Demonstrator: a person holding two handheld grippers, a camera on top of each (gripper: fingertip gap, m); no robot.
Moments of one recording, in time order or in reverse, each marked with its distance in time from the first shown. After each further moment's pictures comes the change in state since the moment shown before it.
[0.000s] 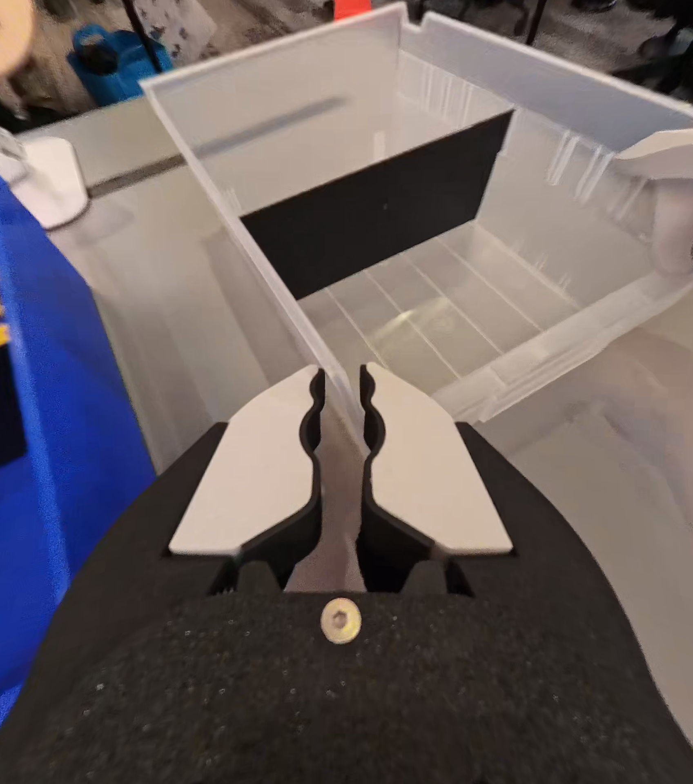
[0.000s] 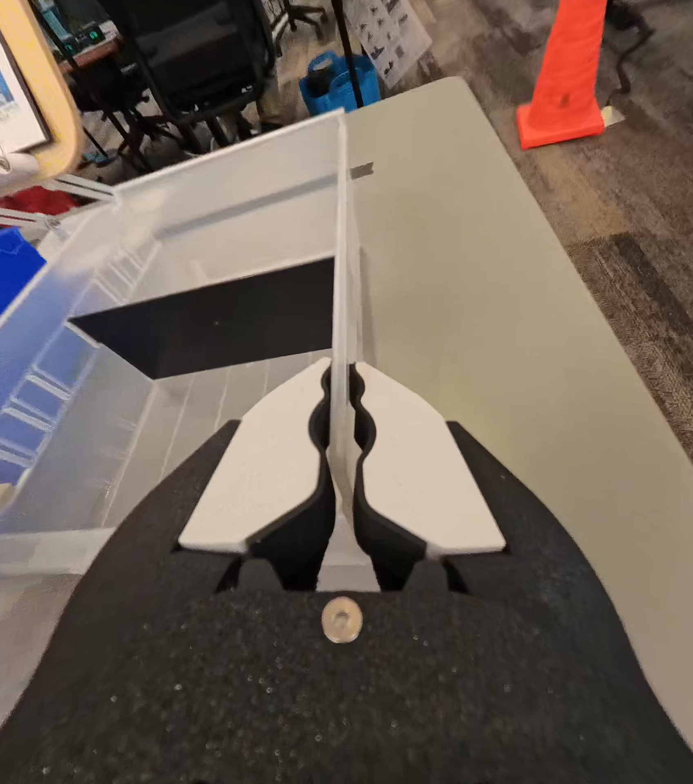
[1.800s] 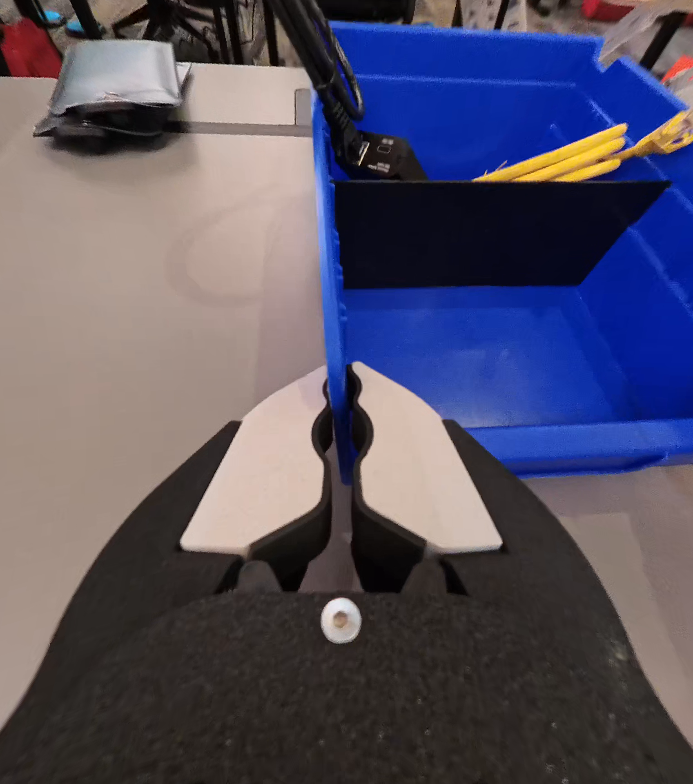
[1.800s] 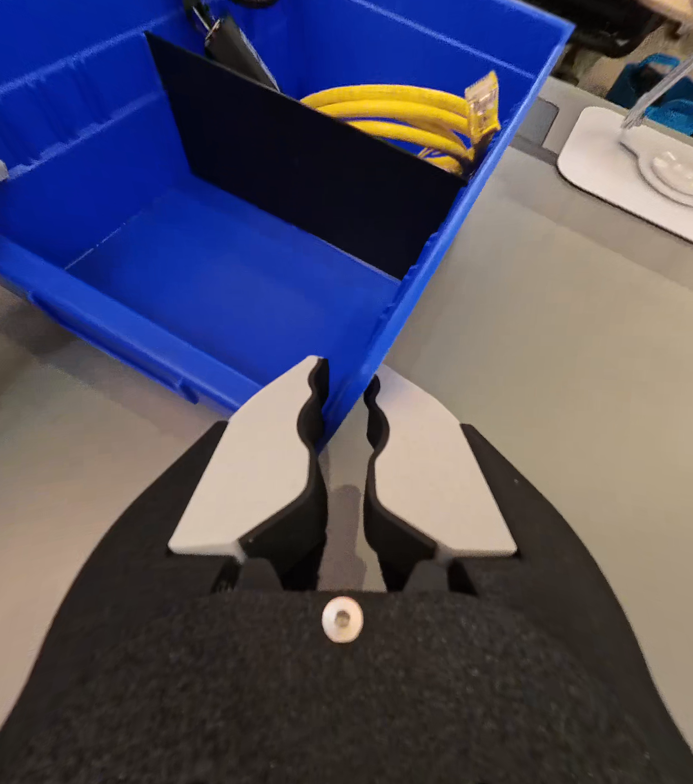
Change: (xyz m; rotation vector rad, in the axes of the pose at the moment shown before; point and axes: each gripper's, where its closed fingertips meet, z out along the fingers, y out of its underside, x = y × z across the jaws) left arm -0.501 0.181 -0.217 0.058 -0.359 -0.315; right arm -0.545 0.181 0.054 -0.136 -0.282 -0.604
